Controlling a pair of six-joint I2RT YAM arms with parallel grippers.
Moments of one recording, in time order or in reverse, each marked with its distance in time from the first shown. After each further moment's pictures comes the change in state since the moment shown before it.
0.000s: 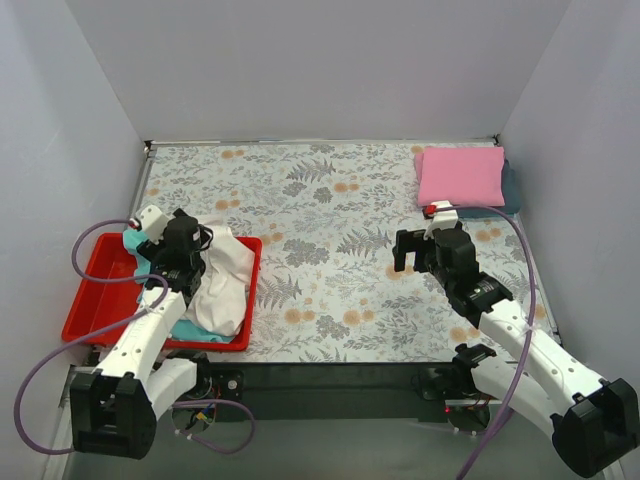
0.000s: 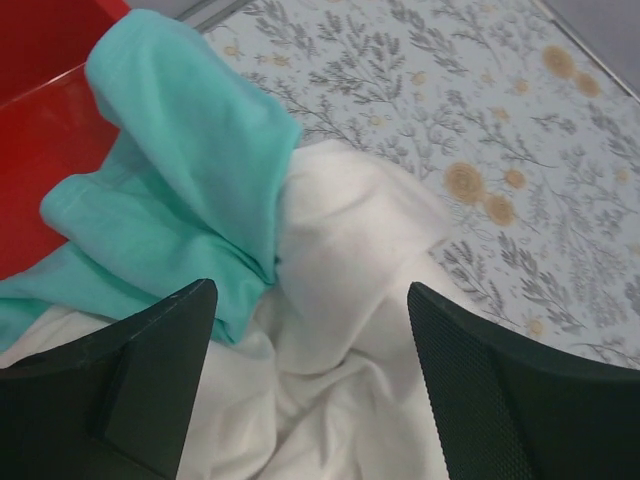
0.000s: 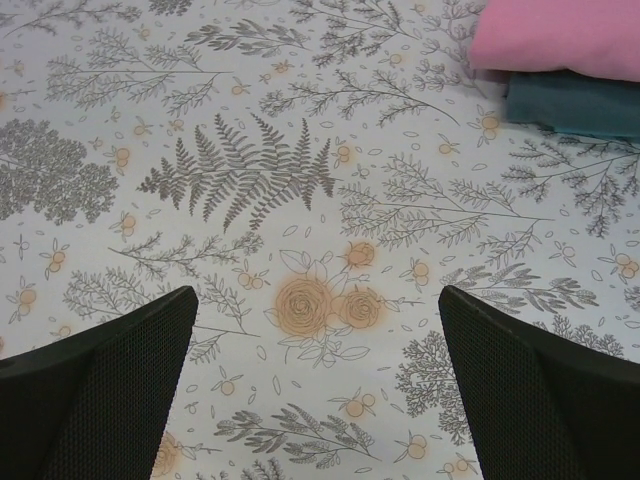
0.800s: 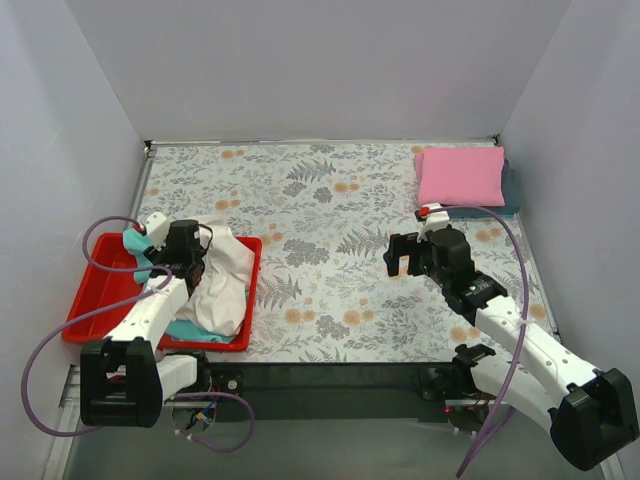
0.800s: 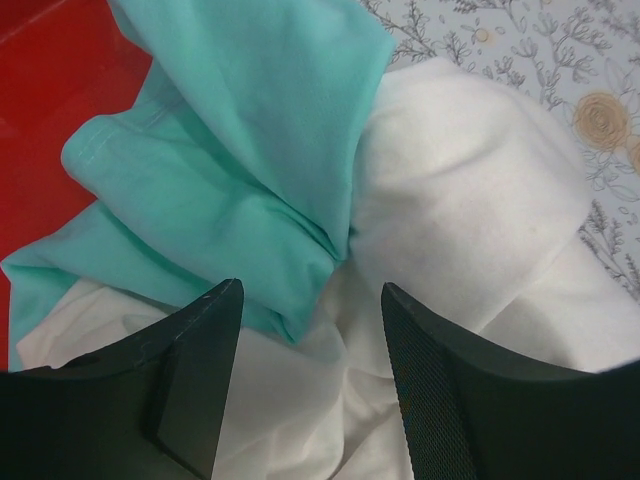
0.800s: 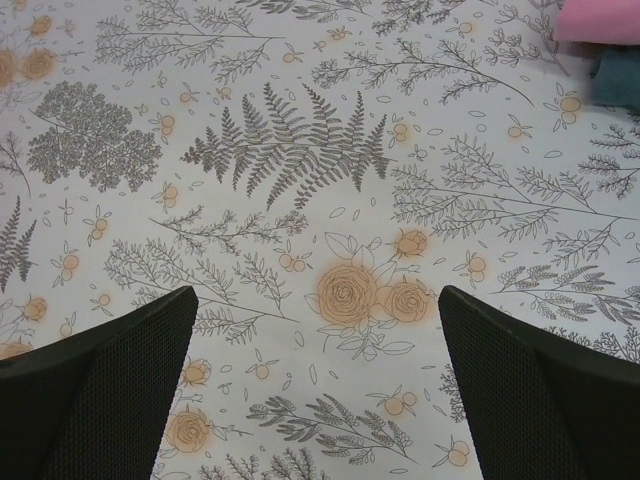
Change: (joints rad) left arm 0.114 0.148 -0.050 0.004 0.061 0.025; right arm 0.000 0.042 -0.016 0.034 -0.132 0.031
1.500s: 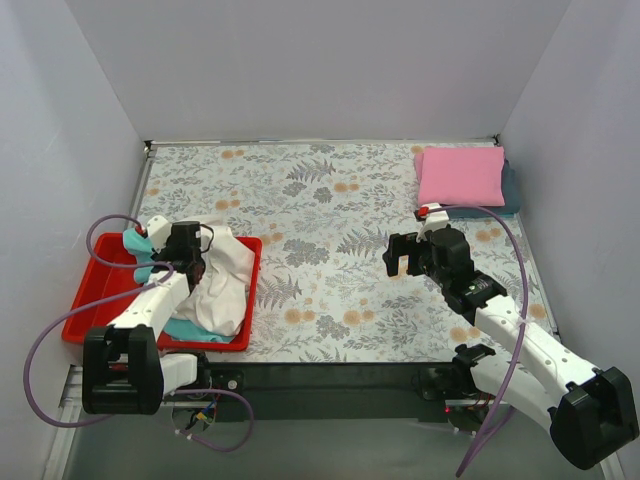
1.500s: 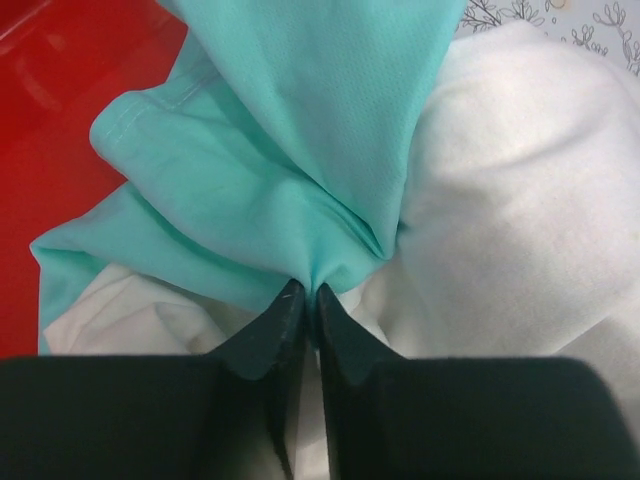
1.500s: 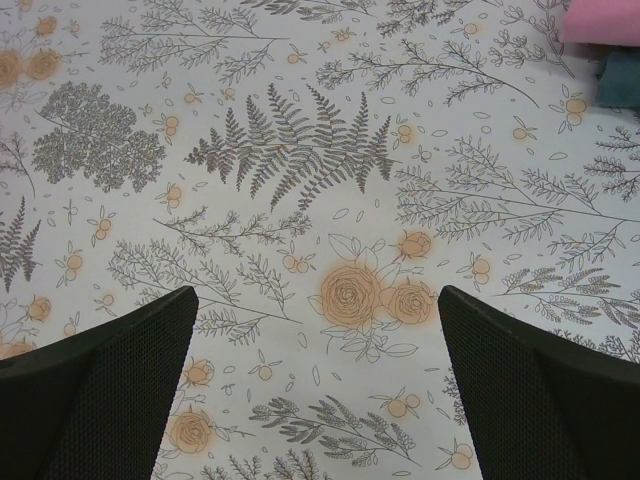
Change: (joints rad) left arm 0.011 0.079 0.008 -0.044 -0.034 -0.005; right arm 0.000 0.011 0.000 0.007 -0.014 0.003
